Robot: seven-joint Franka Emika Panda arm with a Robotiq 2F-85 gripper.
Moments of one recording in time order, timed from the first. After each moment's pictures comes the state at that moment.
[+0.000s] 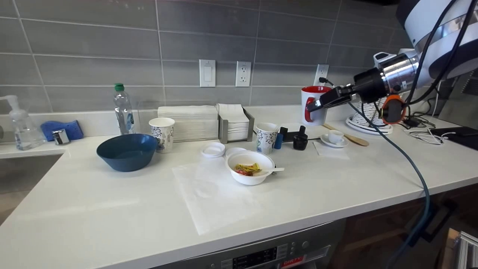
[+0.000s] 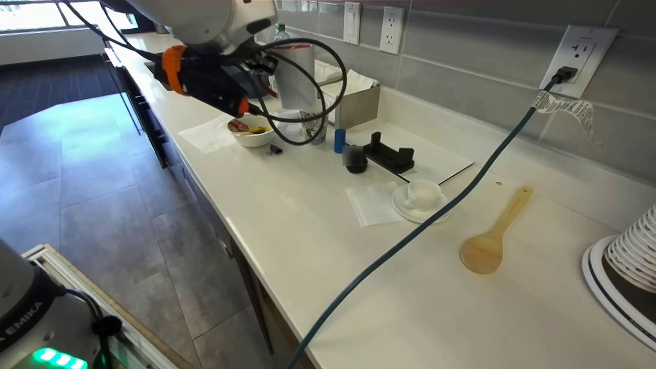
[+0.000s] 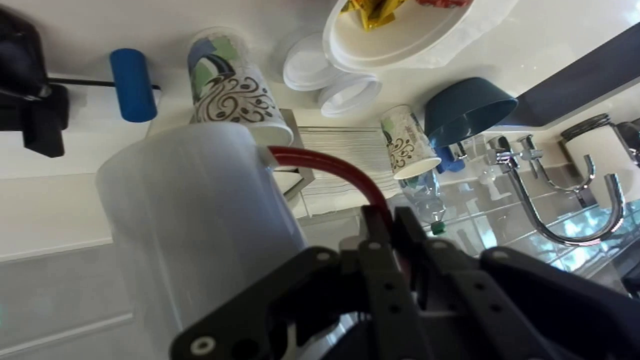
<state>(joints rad) 0.02 -0.50 -0.14 -2.77 1.66 2.74 -1.66</state>
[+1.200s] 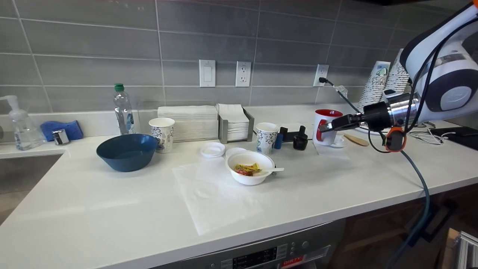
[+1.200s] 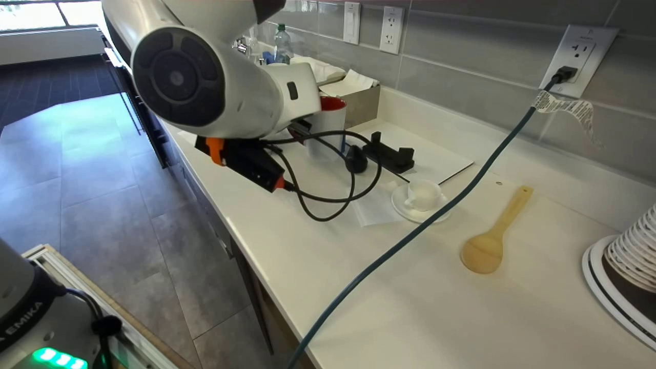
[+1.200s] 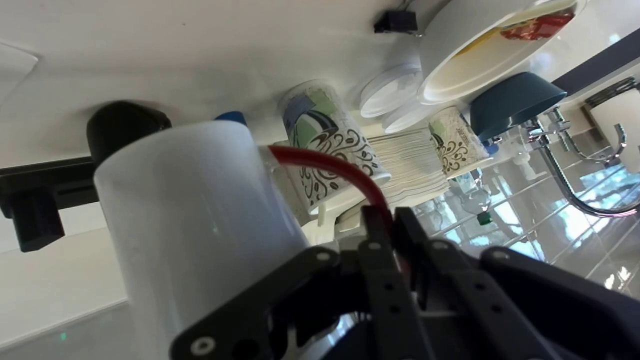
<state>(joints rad) 0.00 -0.29 -0.46 -2.77 1.78 2.48 -2.01</state>
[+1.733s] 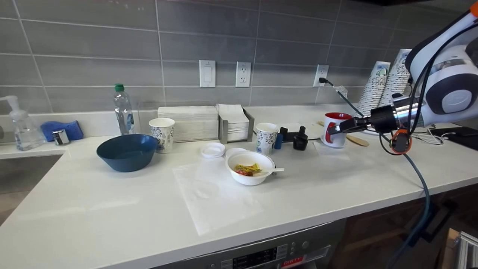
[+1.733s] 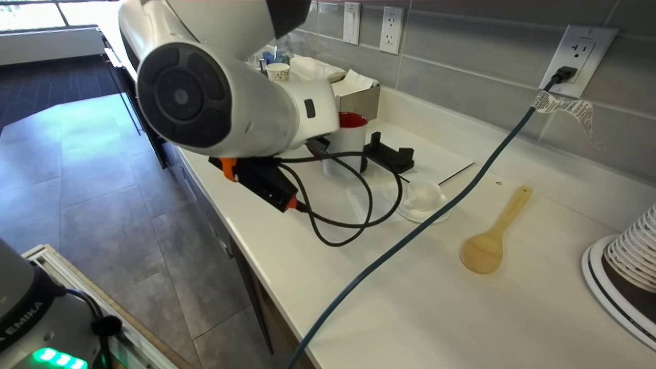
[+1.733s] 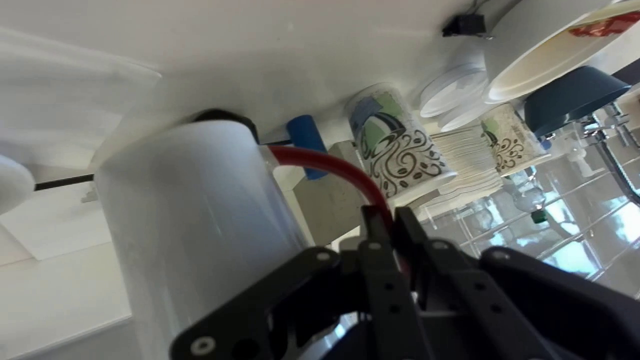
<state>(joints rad) -0.22 -0.22 -0.34 -2.75 1.79 2.45 -2.02</state>
